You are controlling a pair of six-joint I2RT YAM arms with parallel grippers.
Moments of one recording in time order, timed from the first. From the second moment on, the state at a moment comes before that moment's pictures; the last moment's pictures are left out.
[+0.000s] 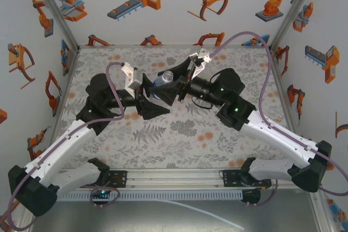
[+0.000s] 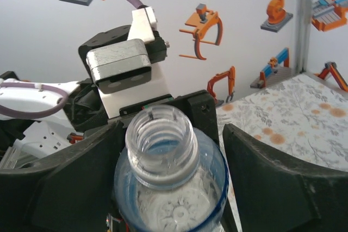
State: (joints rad) left arm -0.61 1.00 0.89 0.19 0.93 -0.14; right arm 0.92 1.18 1.17 0.28 -0.34 0.34
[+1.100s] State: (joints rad) left arm -0.37 1.08 0.87 -0.24 0.68 0.19; right arm 0.81 1.13 1.00 -0.63 0.30 0.45
